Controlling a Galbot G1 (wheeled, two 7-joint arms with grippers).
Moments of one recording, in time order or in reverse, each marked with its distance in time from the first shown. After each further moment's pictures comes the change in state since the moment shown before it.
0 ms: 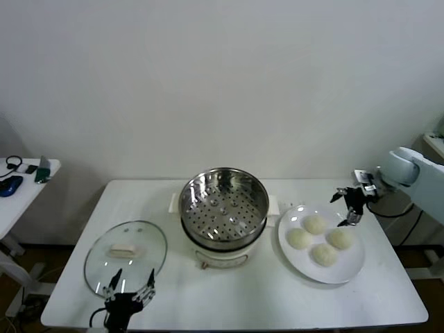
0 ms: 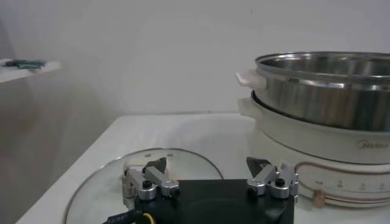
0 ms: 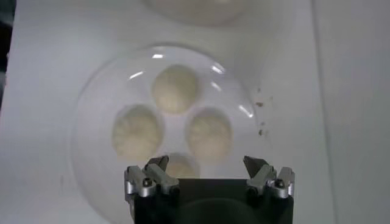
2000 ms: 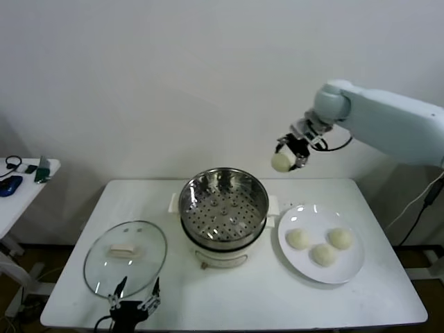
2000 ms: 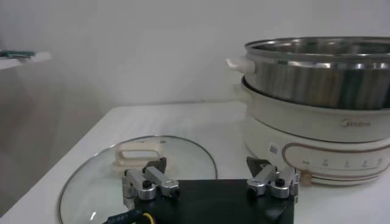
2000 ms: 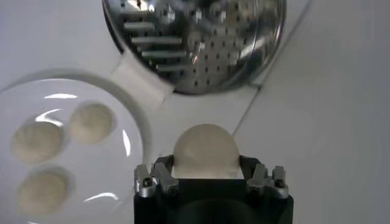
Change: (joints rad) left arm 0.033 -0.006 0.029 0.001 0.040 -0.019 -0.008; right arm 0.532 0.393 -0.306 0.192 0.022 0.326 0.076
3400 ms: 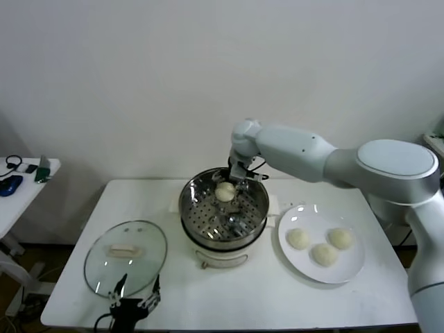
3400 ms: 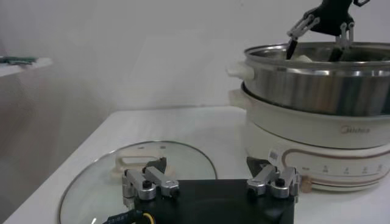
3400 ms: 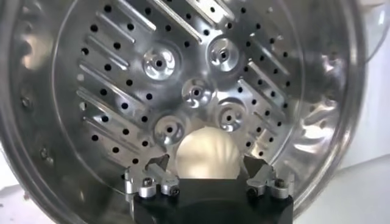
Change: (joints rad) left arm 0.002 -0.004 0.009 -0.014 0.010 0.001 0.000; right arm -0.224 0.318 -0.010 -0.352 -0.198 0.341 0.124
